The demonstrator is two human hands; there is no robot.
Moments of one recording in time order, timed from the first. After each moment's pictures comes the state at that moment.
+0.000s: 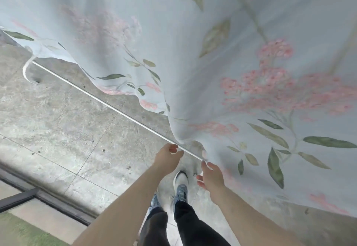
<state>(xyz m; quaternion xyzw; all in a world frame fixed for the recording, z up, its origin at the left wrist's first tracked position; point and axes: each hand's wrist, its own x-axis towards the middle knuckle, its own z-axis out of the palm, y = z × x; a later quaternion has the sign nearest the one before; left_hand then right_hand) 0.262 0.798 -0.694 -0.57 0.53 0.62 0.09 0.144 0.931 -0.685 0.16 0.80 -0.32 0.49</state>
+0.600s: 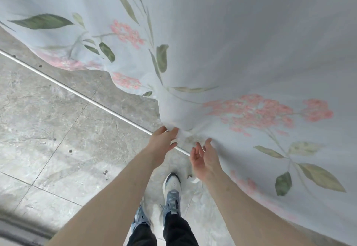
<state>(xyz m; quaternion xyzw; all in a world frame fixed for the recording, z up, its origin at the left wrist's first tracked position) 0.212 0.775 -0.875 -0.55 0.25 0.80 -0.05 0.106 0.881 -0.869 0.41 0.57 -0.58 0.41</state>
